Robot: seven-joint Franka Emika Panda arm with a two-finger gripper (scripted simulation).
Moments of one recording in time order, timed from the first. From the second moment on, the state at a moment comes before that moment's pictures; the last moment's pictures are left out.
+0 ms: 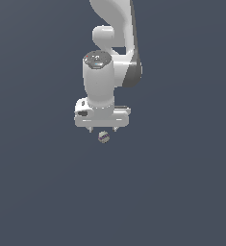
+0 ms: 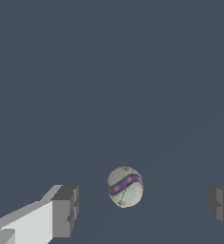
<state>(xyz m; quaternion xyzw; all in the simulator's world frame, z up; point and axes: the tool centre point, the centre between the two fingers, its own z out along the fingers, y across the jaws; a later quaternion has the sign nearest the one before) 0.000 -0.040 0.180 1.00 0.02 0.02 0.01</state>
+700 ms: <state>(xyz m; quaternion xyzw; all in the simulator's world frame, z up) -0.043 -0.047 0.106 0.99 0.14 0.00 0.00</state>
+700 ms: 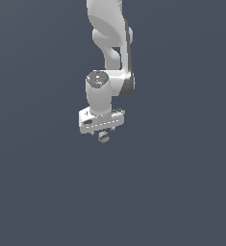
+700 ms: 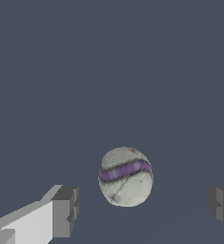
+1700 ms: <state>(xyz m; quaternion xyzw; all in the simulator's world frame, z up) -0.058 -0.048 0.063 0.98 0.18 0.00 0.00</state>
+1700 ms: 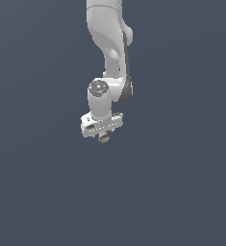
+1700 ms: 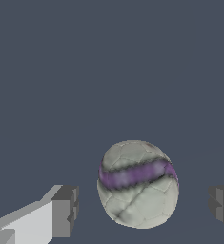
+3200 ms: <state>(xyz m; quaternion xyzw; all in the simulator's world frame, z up) -0.052 -0.083 0.048 0.98 0.18 0.00 0.00</state>
